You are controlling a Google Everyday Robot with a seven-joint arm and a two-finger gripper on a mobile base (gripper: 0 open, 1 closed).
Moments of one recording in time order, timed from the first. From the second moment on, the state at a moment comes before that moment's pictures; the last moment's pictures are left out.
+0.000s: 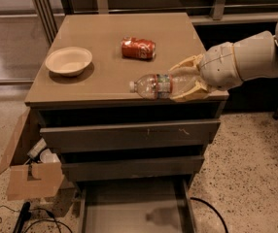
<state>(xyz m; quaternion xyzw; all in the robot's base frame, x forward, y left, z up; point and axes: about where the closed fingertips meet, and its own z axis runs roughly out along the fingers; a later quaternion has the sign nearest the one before) 0.543 -0.100 0.896 -0.69 0.56 0.13 0.44</state>
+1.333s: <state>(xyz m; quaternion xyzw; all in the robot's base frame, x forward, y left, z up) 0.620 -0.045 0.917 -0.70 0.55 0.13 0.44</state>
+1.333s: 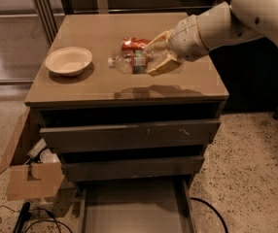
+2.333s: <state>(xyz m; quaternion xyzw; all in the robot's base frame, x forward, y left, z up) 0.659 -0.044 0.887 -0.68 0.58 0.16 0.41</state>
